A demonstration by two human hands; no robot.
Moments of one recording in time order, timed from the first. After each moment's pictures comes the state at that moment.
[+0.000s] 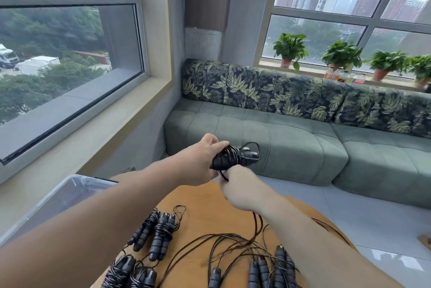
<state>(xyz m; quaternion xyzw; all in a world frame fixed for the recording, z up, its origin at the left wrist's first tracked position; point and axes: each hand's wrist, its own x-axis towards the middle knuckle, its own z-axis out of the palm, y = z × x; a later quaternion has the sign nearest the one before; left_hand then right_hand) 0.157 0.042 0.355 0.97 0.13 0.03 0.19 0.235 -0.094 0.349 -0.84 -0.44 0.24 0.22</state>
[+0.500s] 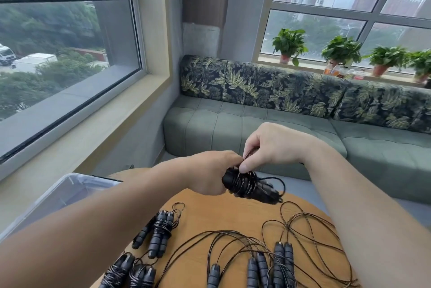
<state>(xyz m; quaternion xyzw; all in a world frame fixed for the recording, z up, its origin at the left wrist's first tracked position) 0.162 0.013 0.375 0.97 0.03 -0.06 0.23 0.305 -0.109 0.430 -0.79 -0.55 0.23 0.13</state>
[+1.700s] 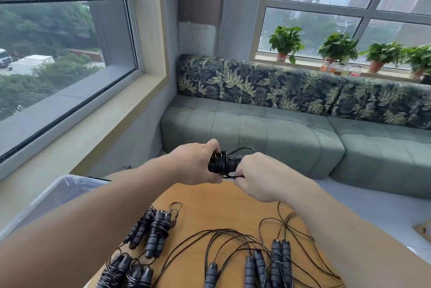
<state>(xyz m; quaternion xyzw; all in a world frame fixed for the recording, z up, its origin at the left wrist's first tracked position) 0.165 0.024 0.367 0.97 0.18 -0.04 0.15 0.270 -0.125 0.378 -0.83 -0.56 0.09 0.00</state>
